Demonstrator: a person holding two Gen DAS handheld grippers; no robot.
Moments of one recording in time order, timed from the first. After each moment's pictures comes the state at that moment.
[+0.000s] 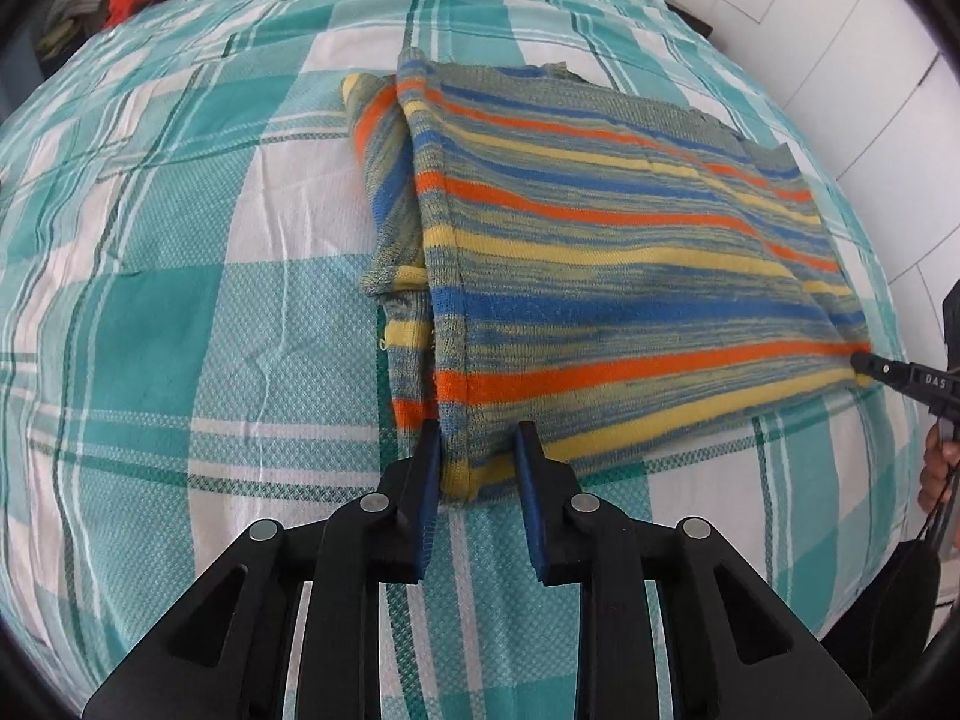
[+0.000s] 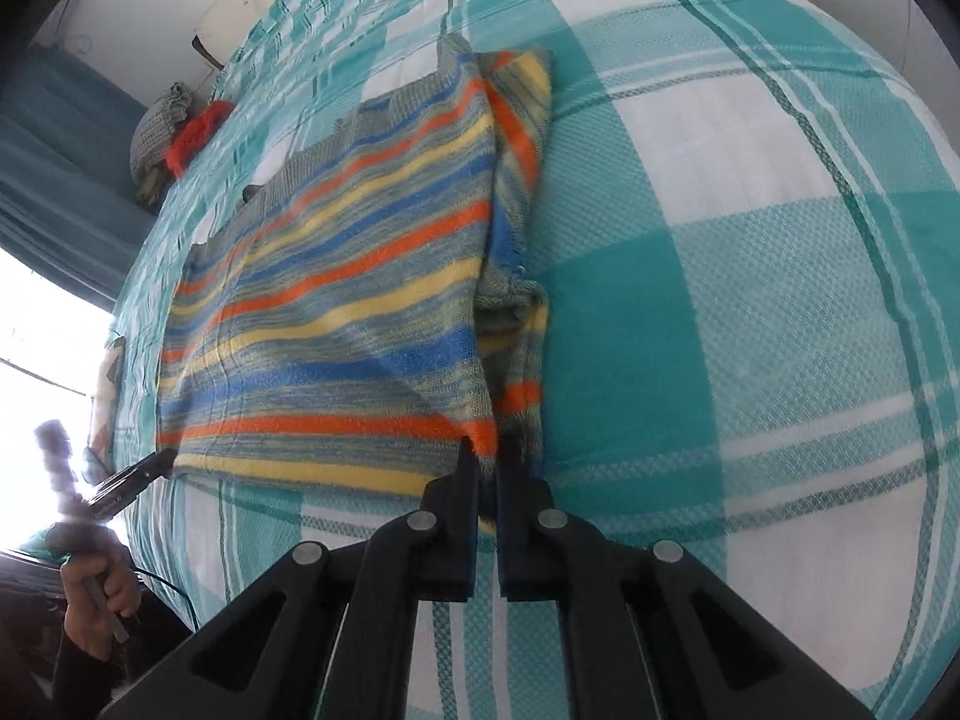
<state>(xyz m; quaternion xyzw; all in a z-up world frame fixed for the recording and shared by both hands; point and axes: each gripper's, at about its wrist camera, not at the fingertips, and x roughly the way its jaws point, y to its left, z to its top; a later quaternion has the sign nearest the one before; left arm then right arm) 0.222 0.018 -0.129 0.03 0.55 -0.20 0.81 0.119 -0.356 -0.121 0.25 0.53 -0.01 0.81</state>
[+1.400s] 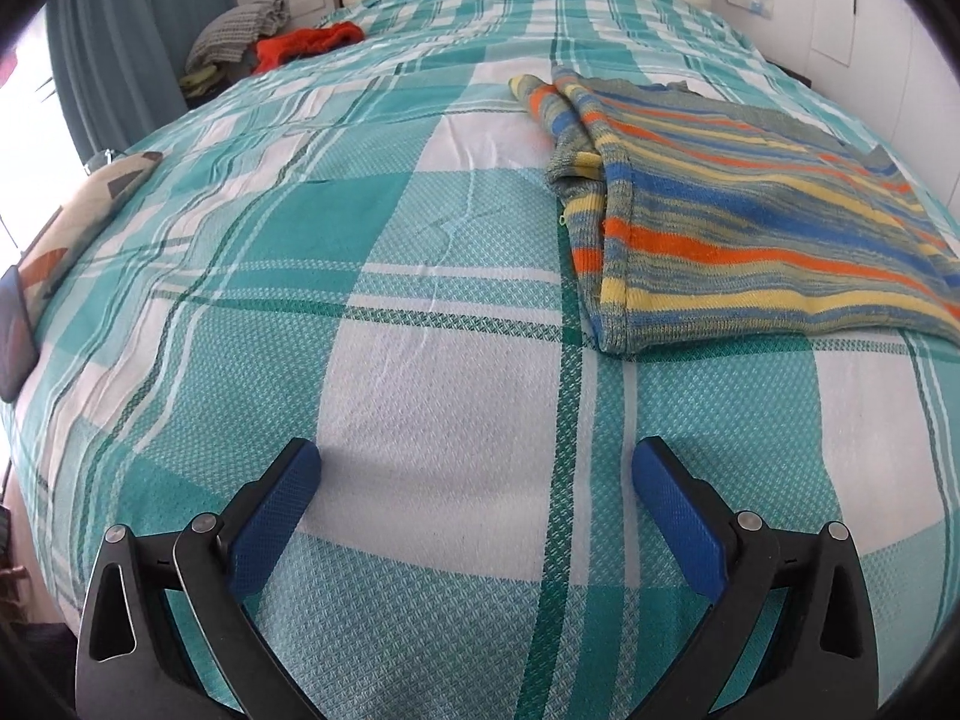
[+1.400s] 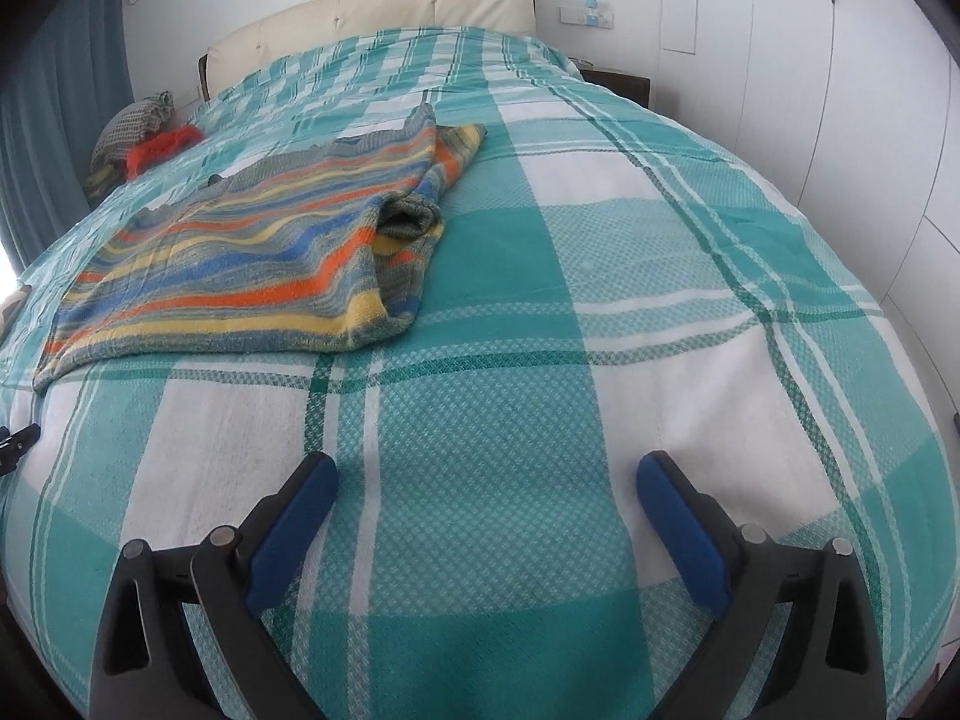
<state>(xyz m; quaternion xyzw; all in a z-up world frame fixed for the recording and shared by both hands) 0.154 0.050 -0.176 0.07 0.44 -0.03 0.90 0.022 -0.305 -0.139 0.08 0.40 -0.15 0.90</state>
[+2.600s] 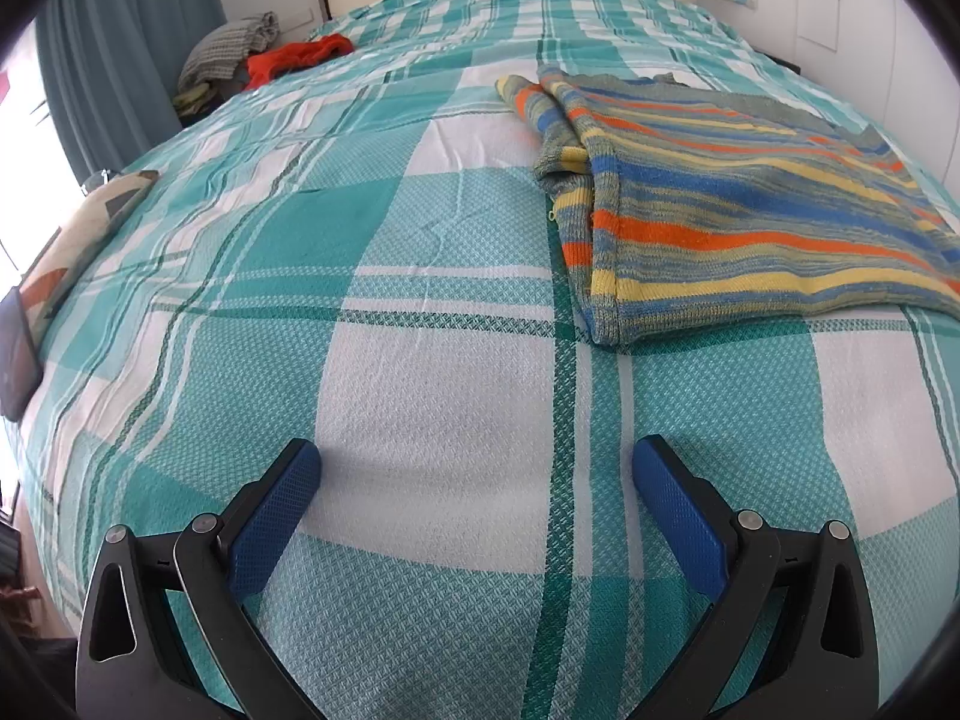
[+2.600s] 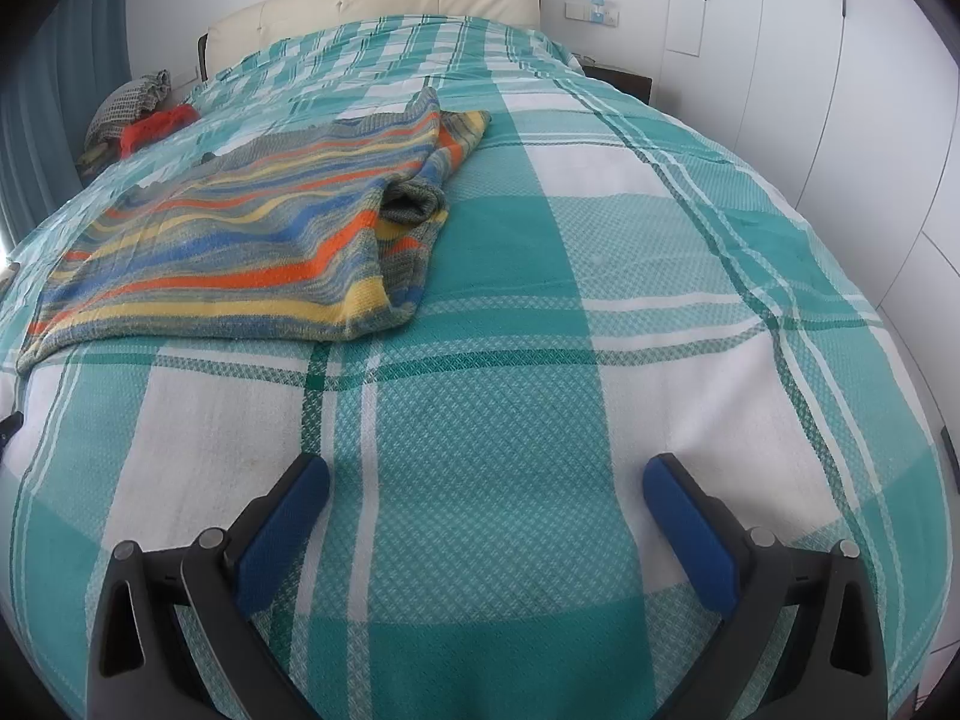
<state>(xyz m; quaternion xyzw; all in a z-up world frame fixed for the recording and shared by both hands) 0.150 0.048 -0.178 0.09 0.43 -0.04 0.90 0.028 -0.302 -0.143 0.06 0.41 -0.16 0.90</state>
